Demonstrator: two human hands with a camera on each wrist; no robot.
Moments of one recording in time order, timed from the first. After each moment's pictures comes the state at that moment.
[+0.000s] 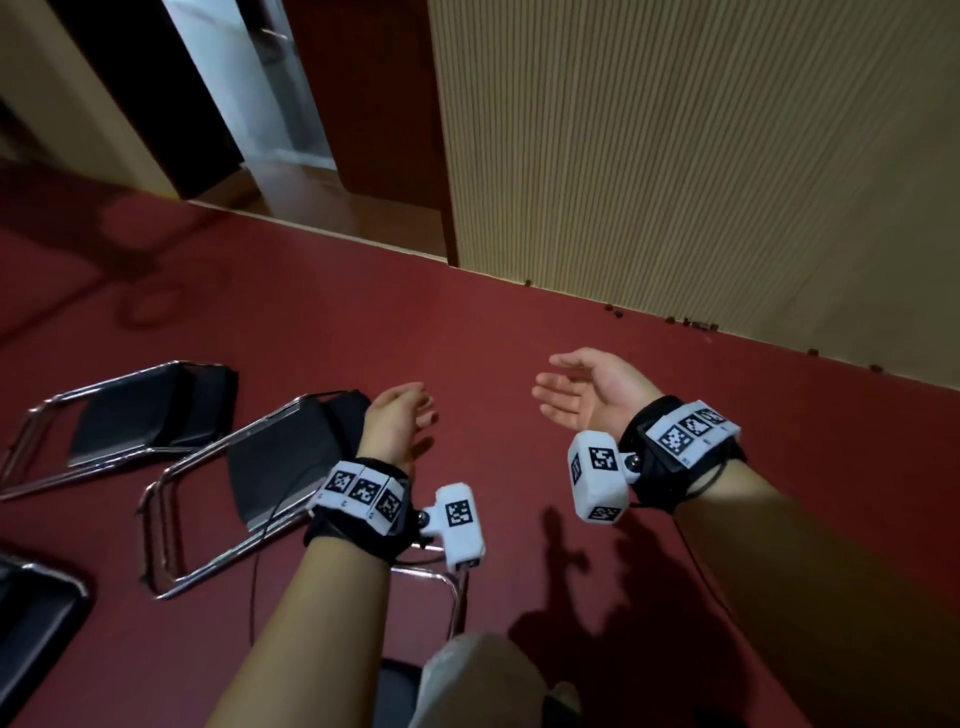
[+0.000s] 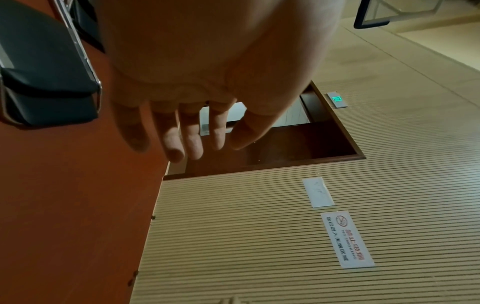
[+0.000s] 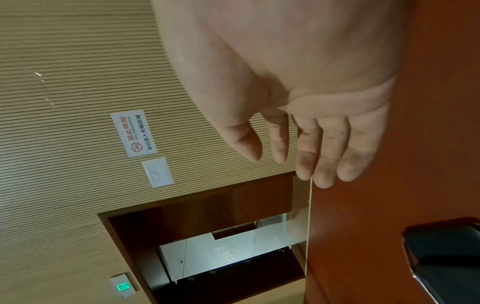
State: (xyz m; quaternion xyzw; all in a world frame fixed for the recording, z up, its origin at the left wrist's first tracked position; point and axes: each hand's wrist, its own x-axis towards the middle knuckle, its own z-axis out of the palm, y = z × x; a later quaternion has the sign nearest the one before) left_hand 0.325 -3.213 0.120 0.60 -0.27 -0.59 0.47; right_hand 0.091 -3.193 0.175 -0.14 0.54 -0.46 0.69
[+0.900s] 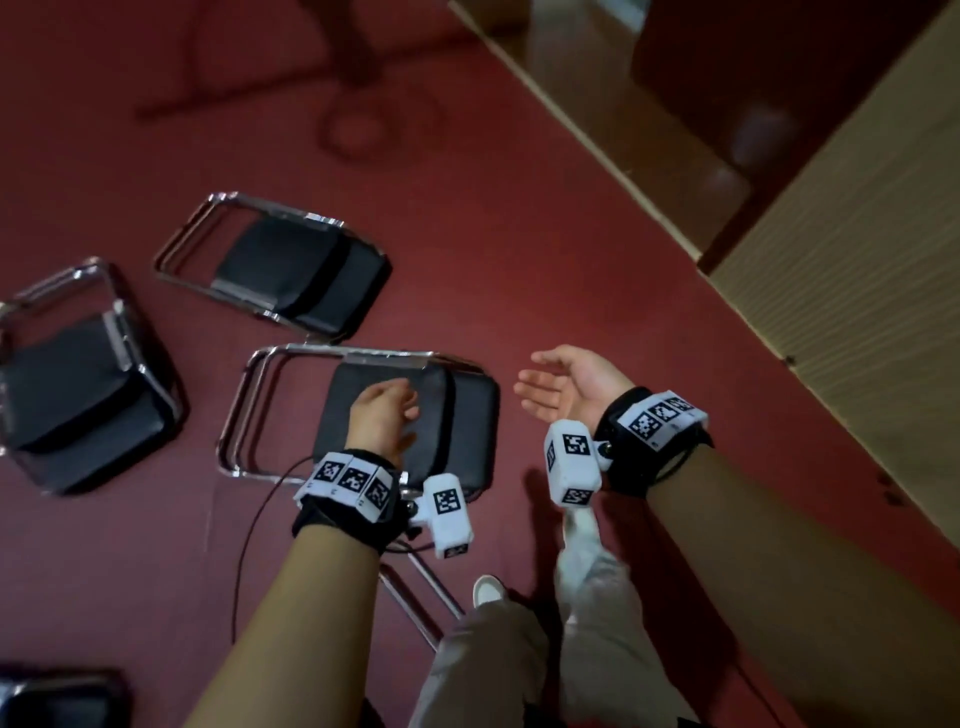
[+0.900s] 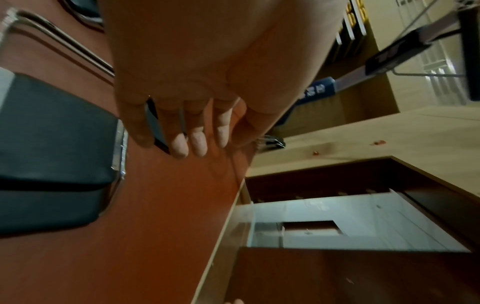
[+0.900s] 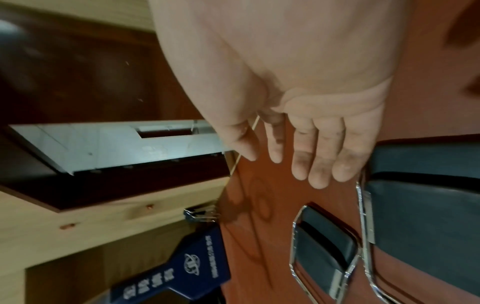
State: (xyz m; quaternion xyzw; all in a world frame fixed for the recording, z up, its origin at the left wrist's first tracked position) left_hand 0.610 -3.644 -0.015 0.72 0.01 -0.44 0.53; right_hand 0.434 -3.786 0.012 -0.22 0.55 -0.12 0.80
